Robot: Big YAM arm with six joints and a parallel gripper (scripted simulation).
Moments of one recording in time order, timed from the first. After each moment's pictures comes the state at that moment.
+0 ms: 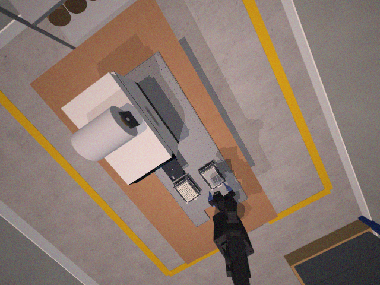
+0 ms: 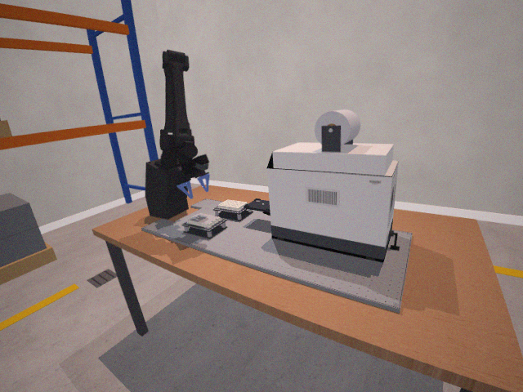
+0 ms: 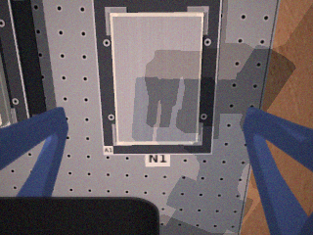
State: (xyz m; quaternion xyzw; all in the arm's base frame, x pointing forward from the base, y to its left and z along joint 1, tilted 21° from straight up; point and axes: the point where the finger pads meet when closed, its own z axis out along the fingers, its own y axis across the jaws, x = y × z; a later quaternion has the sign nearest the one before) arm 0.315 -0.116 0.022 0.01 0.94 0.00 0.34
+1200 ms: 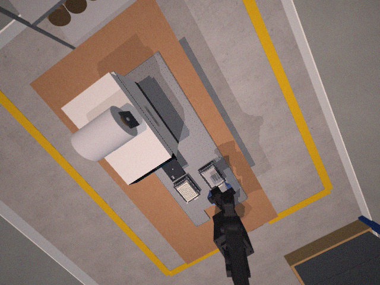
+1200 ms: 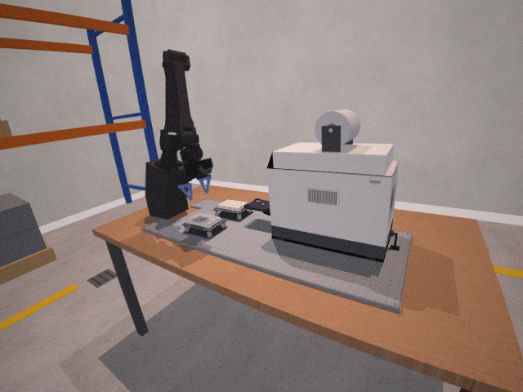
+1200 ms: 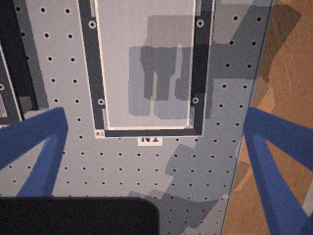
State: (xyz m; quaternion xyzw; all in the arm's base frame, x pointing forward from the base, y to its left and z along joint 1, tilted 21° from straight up) arm 0.320 -0.124 0.019 0.02 0.96 0.00 0.27
